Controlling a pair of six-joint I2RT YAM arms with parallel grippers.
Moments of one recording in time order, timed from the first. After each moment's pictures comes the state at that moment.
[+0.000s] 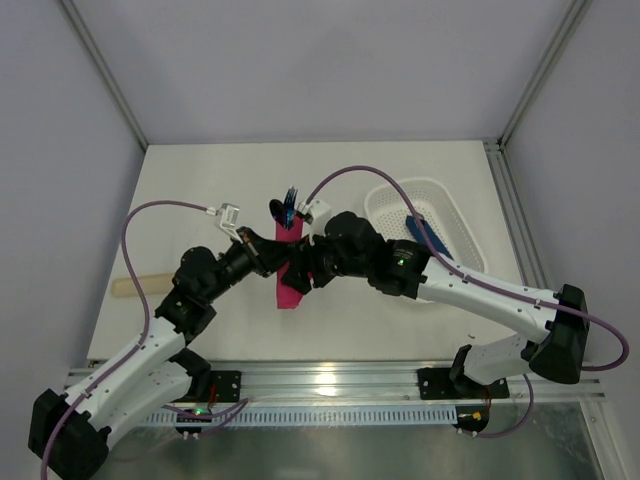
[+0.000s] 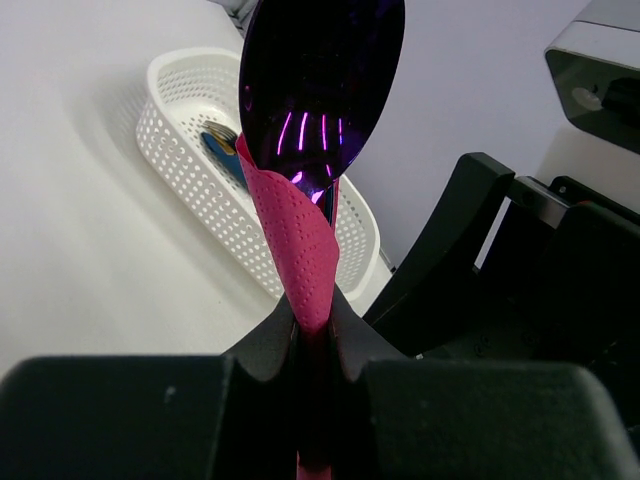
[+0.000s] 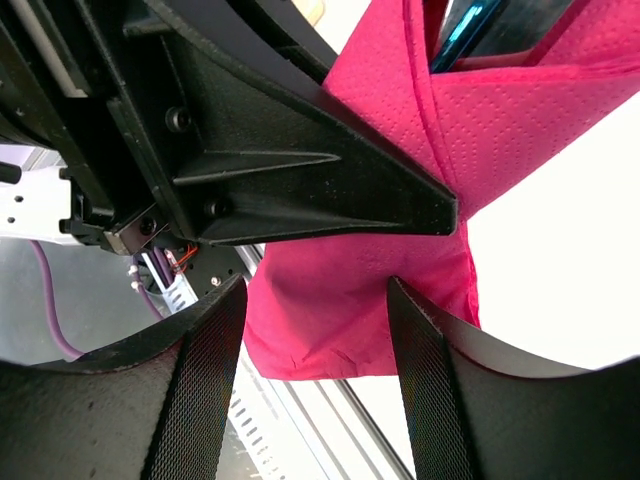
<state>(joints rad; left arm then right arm) -0.57 0.78 0.49 0.32 0.28 -0.78 1.06 1.36 1.23 -0.37 -0.07 0.43</state>
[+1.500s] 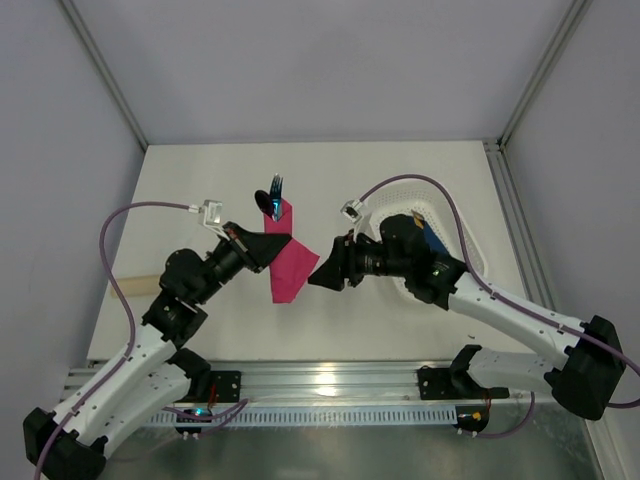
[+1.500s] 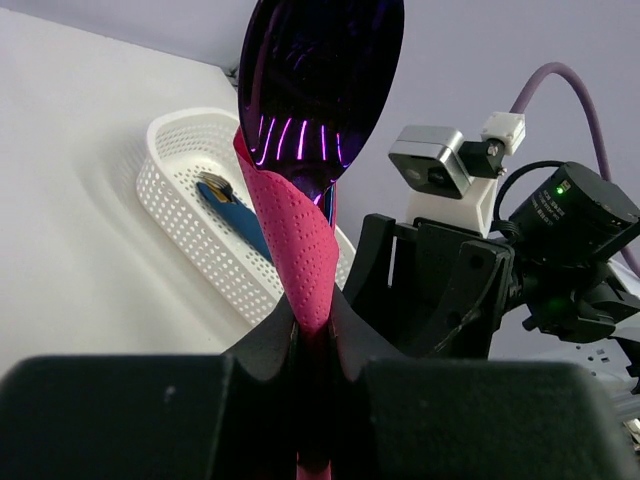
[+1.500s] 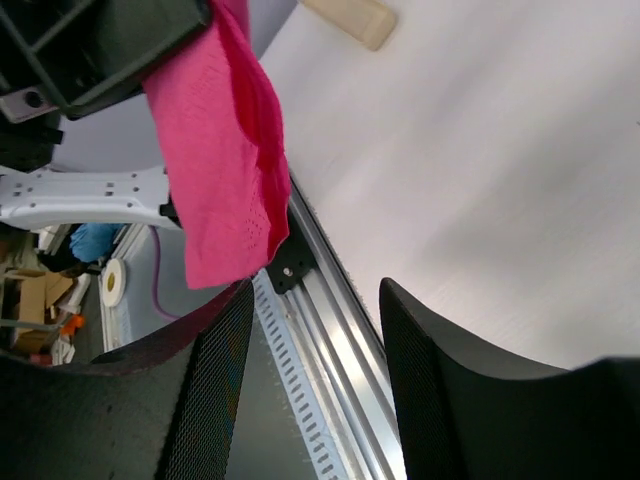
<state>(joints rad) -0.57 0.69 0.56 0.25 0.20 -0.79 0.83 1.13 0.86 -0.08 -0.43 0.60</state>
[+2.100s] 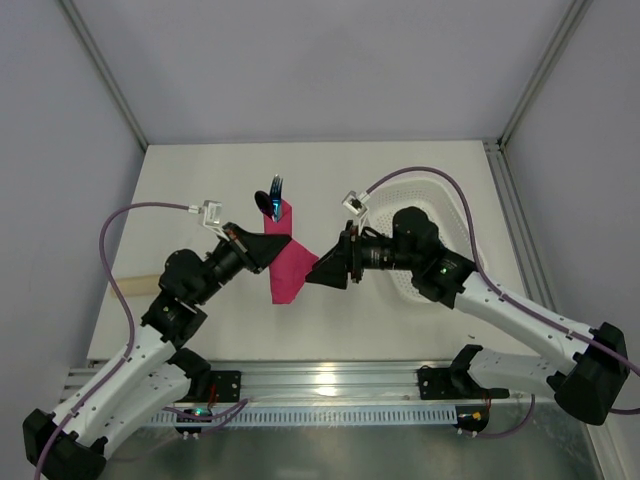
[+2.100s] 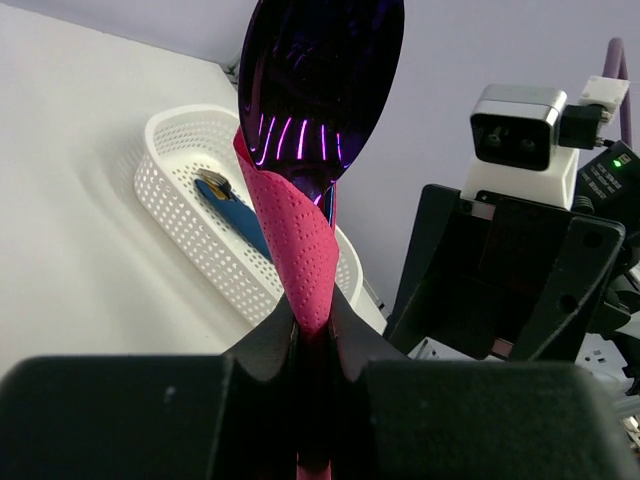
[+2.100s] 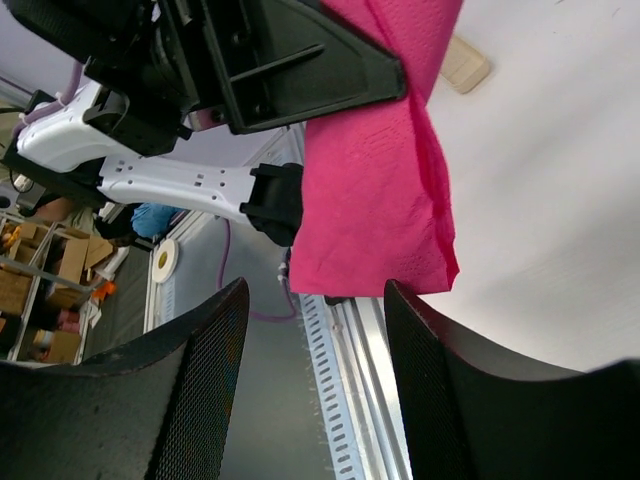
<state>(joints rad) -0.57 0.68 0.56 0.24 0.21 -0.79 0.80 1.09 0.88 0.06 -0.62 0.62</state>
